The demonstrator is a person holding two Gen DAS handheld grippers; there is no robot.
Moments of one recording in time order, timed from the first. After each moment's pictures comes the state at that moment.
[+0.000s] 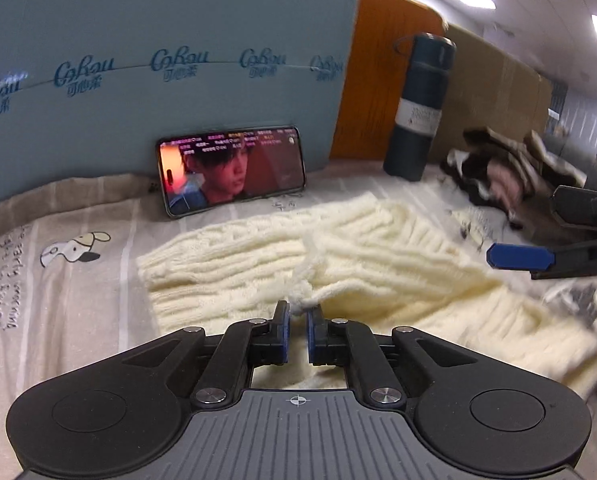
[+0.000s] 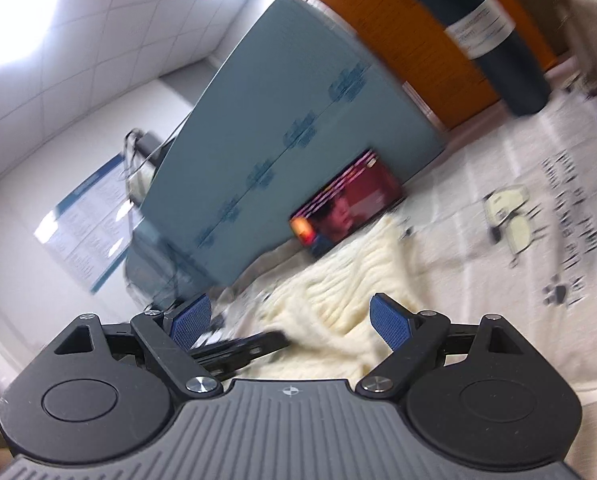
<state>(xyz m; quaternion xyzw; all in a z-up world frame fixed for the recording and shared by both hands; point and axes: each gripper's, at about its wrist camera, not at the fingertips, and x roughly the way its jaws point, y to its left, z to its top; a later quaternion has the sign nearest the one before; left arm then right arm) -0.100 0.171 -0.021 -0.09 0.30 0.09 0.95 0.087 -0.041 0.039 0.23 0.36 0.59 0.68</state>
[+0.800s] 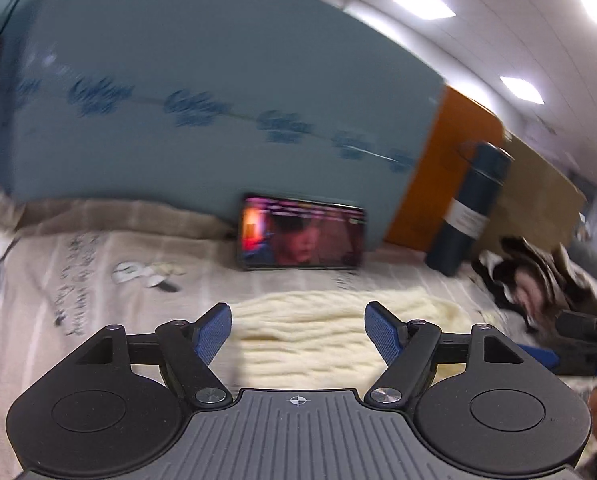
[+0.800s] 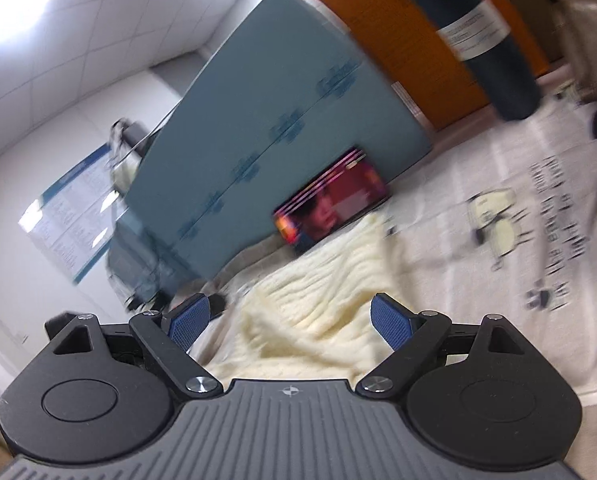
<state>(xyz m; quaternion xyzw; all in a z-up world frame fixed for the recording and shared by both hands) -0.134 0.231 -0.009 -0.21 0.19 0.16 0.95 0.096 -0.048 0.038 0.23 0.36 0.56 0.71</state>
